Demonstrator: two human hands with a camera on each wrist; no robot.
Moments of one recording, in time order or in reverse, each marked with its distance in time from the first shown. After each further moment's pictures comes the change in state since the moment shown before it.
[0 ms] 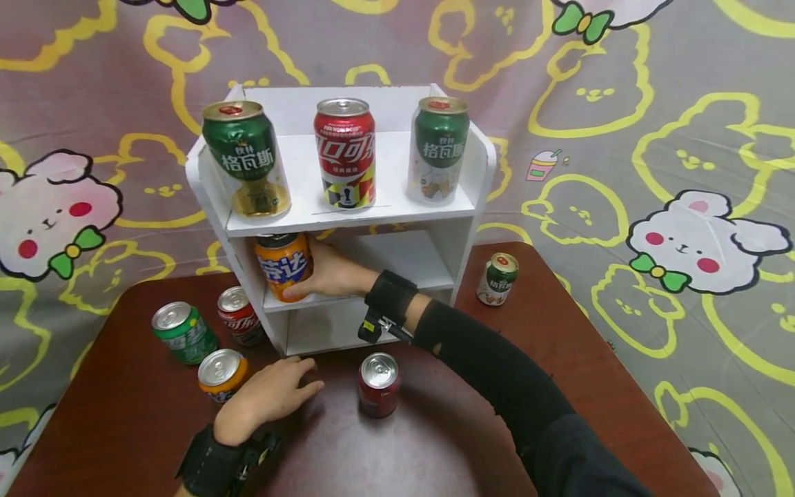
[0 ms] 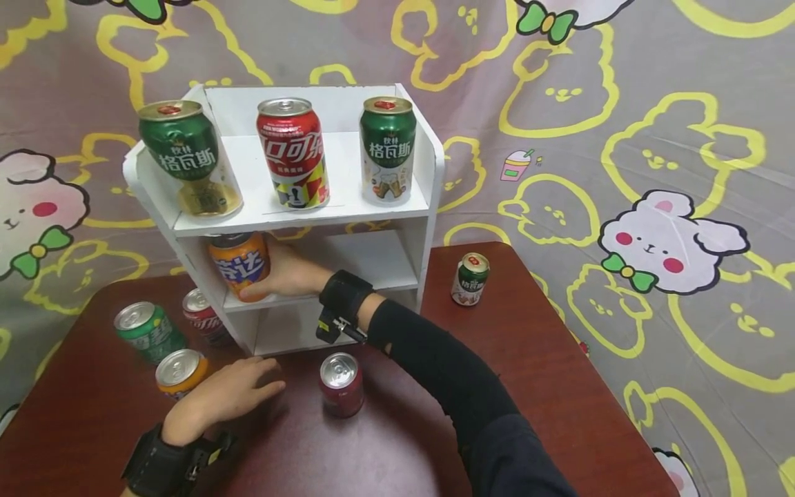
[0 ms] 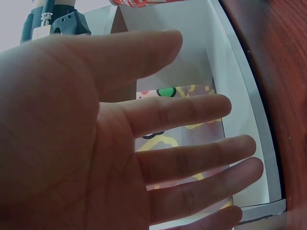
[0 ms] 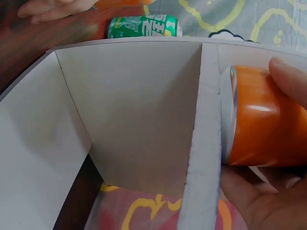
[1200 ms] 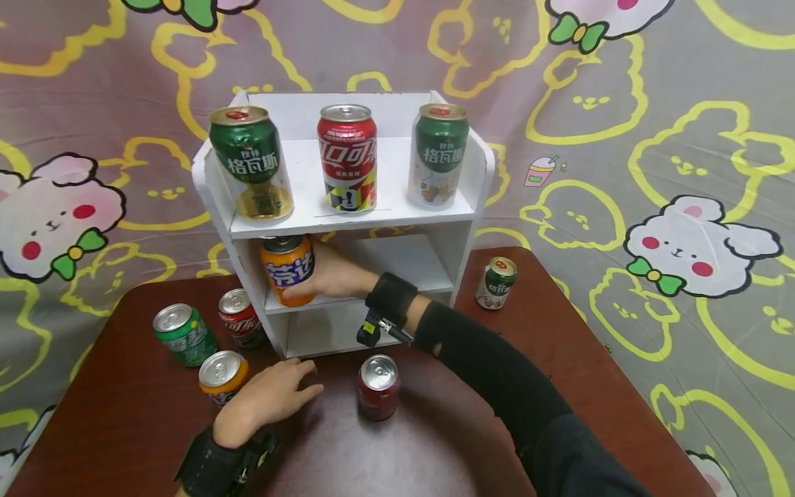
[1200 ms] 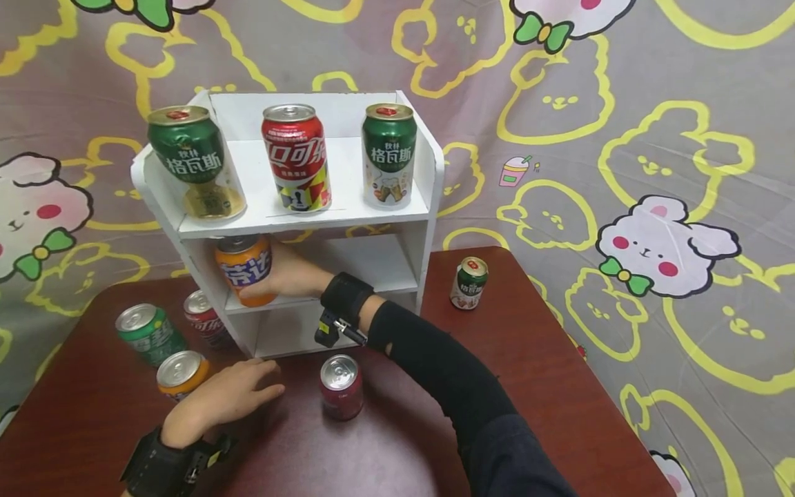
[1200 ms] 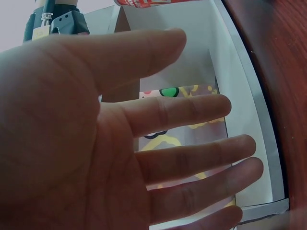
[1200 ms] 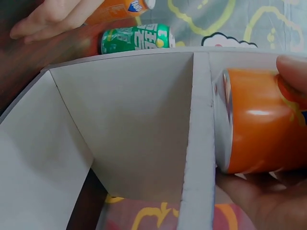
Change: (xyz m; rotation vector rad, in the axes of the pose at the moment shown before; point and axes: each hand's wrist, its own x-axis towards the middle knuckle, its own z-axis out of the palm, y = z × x) left_hand -0.005 0.000 0.000 -0.011 0.023 0.020; right_hand 0.002 0.000 0.002 0.160 -0.007 -0.084
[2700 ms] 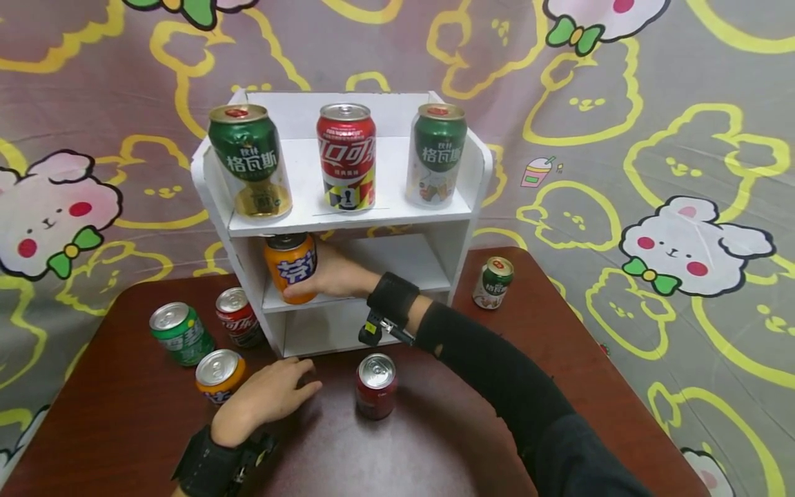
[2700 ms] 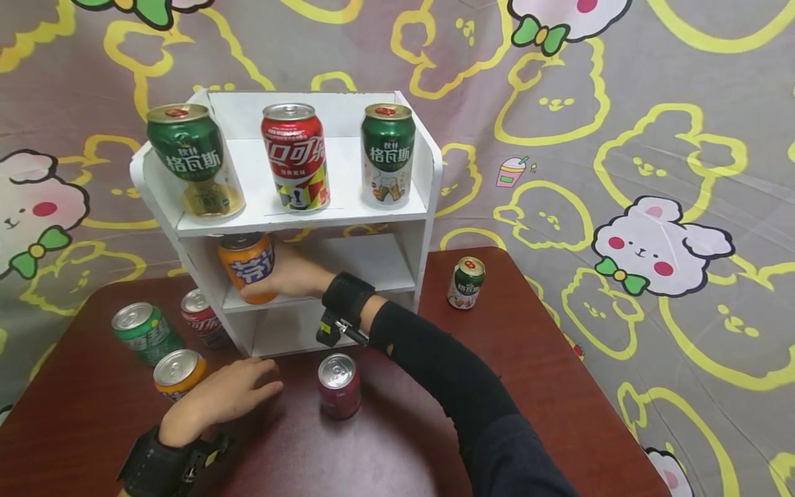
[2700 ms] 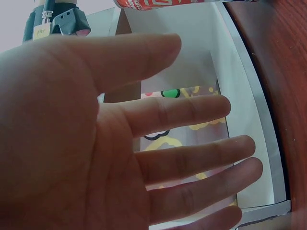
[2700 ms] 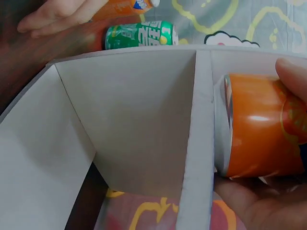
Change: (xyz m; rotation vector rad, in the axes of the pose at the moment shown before) left_hand -0.001 0.002 -0.001 0.006 -0.002 0.012; right_hand -0.006 -0.003 -0.001 -0.012 0.034 0.056
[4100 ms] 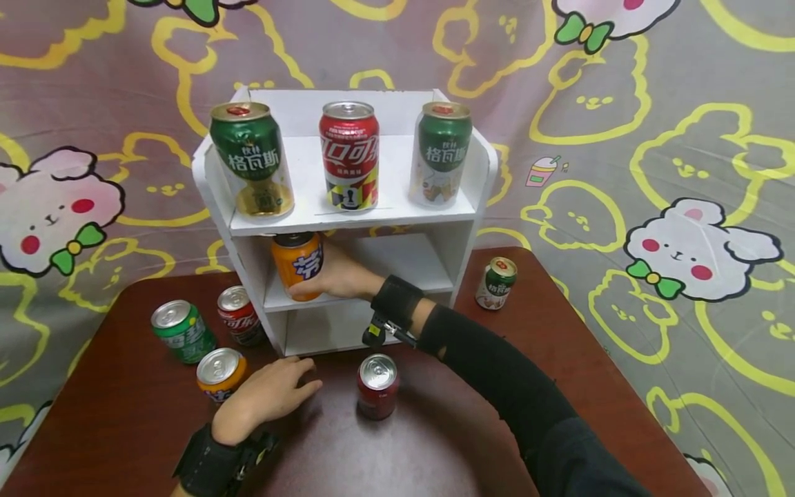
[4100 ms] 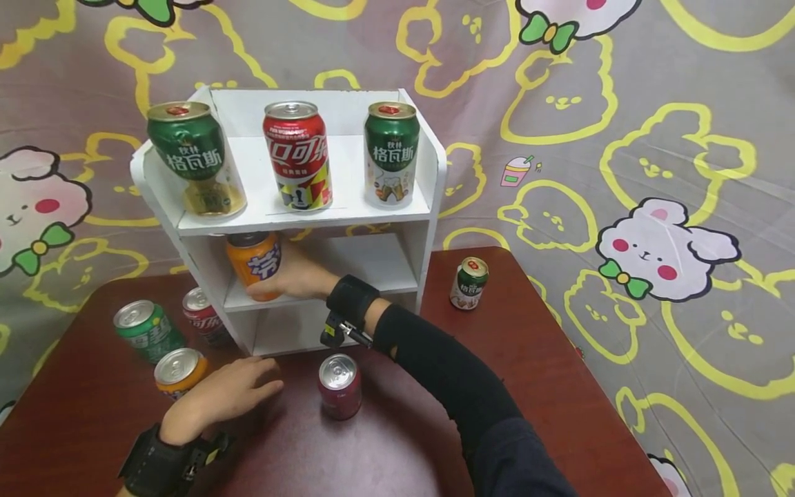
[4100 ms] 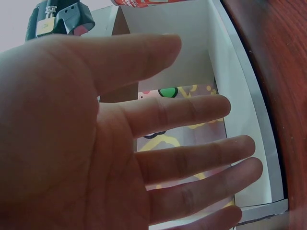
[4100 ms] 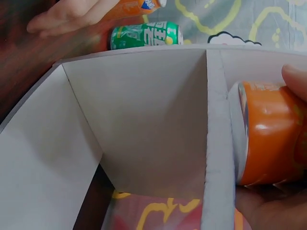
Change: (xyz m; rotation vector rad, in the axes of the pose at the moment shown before) left_hand 0.000 -0.001 0.001 -0.002 0.005 -0.008; right_hand 0.000 0.009 0.001 0.024 0.017 -0.030
